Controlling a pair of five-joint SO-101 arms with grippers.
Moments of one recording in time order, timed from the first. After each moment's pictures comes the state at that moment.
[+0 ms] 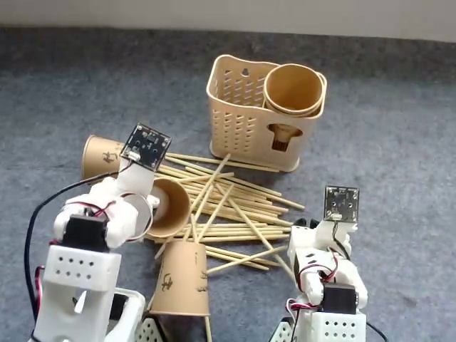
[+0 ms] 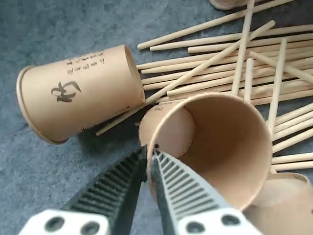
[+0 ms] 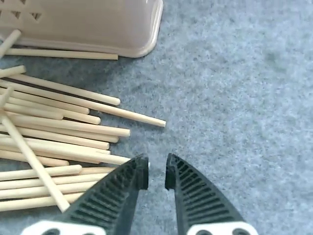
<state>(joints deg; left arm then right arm) 2.9 -56.9 51.4 73.0 -12.3 -0.8 -104.6 95.7 61.5 1.2</state>
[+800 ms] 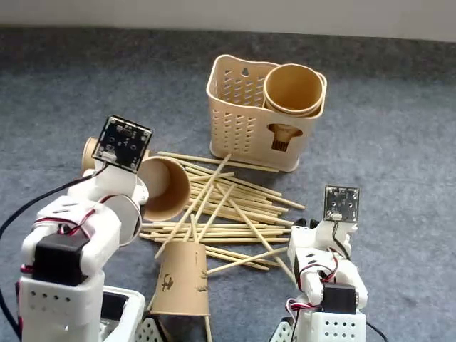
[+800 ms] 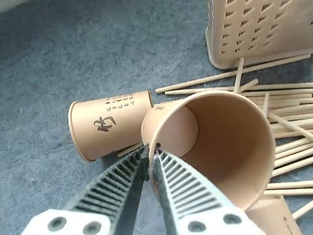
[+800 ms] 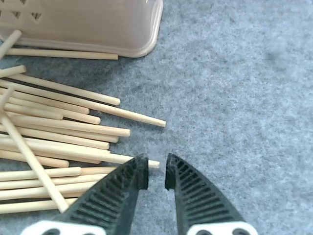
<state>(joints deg) 2.9 -63.1 37.1 81.2 -7.8 -0.8 -104.6 95.7 61.5 1.2</state>
